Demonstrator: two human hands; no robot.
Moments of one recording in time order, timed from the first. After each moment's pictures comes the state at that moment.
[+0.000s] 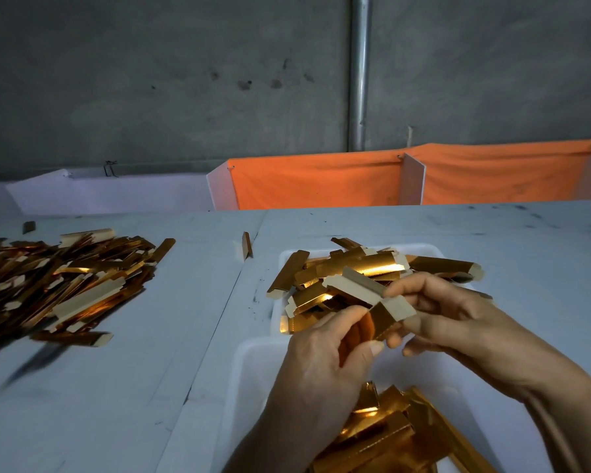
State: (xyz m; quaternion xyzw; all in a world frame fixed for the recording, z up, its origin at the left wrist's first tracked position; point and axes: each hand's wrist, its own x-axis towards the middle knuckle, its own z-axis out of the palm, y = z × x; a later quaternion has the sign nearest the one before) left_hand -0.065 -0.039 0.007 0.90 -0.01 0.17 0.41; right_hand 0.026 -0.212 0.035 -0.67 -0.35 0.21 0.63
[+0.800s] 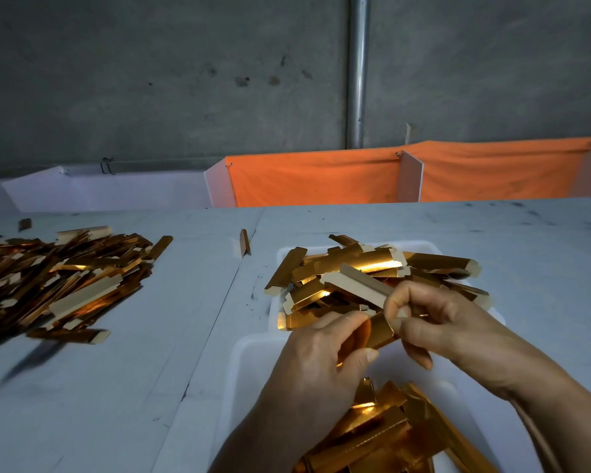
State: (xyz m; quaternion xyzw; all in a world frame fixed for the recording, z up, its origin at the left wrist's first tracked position) left_hand -0.063 -0.032 0.002 0.93 -0.04 0.15 0.35; right_hand 0.021 -0.205 0.032 -0.74 -0.37 0.15 0.54
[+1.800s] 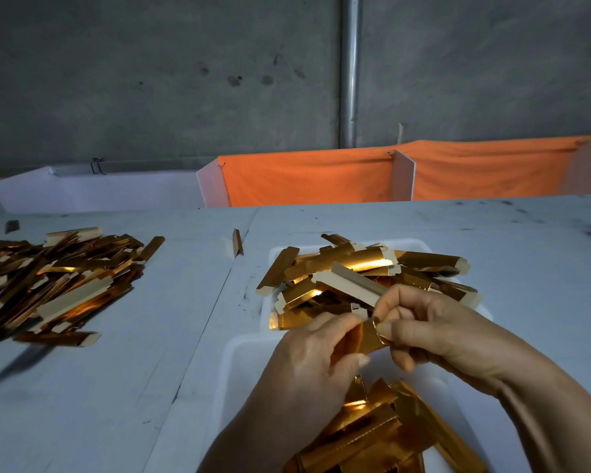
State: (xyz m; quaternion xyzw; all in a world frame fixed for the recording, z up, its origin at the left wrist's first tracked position) left_hand -0.064 -0.033 0.004 0.94 -0.05 0.13 0.31; right_hand 0.028 -0.208 0.027 -0.68 -0.29 0.27 0.61
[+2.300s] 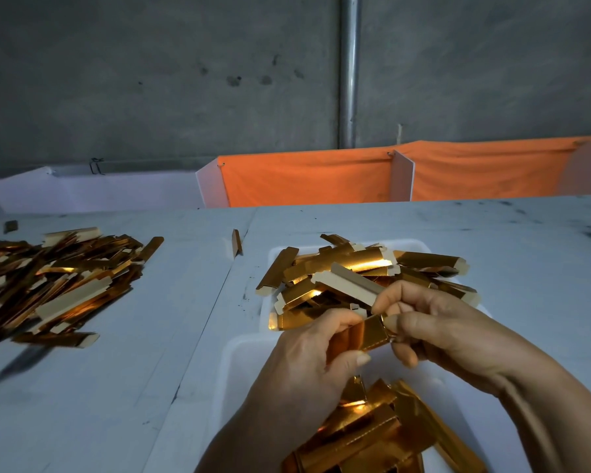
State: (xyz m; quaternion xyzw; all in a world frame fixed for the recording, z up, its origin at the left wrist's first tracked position) left_hand -0.066 -0.030 0.009 0.92 -0.04 0.09 0.38; right_hand 0.031 -0.208 0.025 -0.67 -0.29 0.26 0.63
